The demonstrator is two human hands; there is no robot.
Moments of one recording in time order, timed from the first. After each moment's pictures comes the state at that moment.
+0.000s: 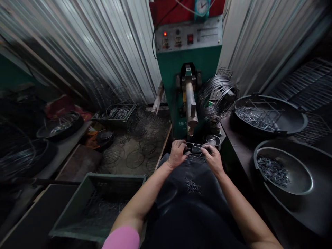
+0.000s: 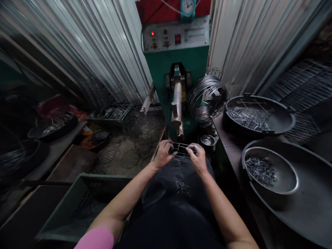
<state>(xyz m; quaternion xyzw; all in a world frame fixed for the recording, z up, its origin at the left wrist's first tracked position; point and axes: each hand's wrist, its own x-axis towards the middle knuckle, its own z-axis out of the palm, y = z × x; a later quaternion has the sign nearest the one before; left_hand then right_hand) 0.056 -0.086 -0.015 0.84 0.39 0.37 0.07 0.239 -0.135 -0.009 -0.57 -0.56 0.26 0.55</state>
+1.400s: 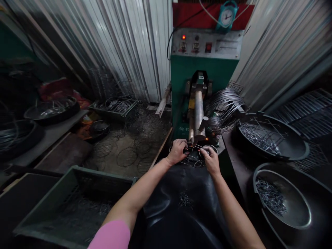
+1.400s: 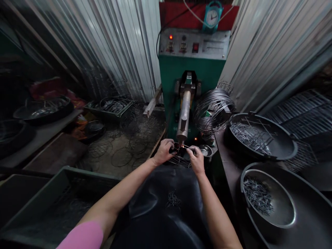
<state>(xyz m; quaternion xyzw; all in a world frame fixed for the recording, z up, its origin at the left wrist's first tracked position) 0.064 -0.028 -0.020 0.83 0.39 0.39 0.11 0.248 -0.070 -0.019 -0.56 -0.53 0.31 0.56</state>
